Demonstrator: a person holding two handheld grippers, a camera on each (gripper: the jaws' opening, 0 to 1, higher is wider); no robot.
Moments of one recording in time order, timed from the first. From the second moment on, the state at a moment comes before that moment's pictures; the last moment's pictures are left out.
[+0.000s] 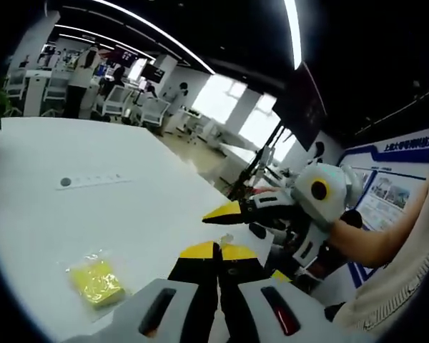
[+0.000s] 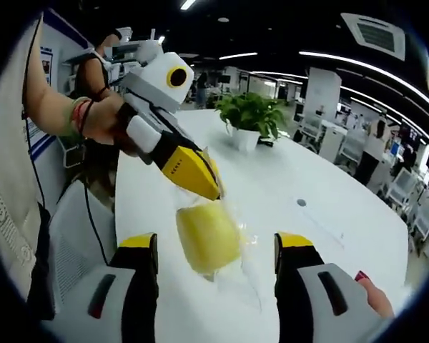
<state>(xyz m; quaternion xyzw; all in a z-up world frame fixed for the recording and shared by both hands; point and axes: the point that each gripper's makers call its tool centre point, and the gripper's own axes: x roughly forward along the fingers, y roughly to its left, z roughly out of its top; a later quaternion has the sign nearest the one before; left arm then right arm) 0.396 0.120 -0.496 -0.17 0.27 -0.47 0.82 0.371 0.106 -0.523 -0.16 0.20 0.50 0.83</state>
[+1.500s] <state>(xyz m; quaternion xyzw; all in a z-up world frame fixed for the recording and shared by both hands) 0.470 0.043 -0.600 -0.33 0.36 -0.38 0.79 0.351 0.008 -0.559 -0.08 0.25 0.40 0.88</state>
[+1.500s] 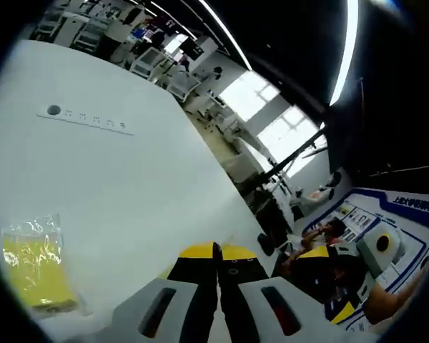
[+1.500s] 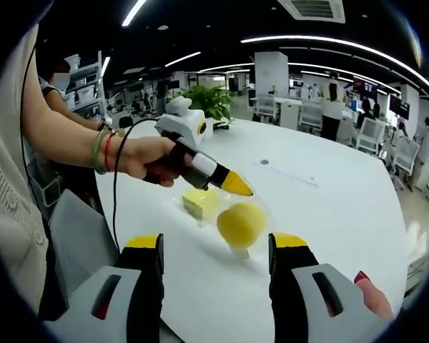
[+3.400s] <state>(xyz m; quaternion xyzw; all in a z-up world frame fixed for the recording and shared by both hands) 0.534 0.098 -0.719 -0.28 0.44 -0.21 0.83 0.358 0.024 -0.595 -0.04 0.29 0.42 0.86</state>
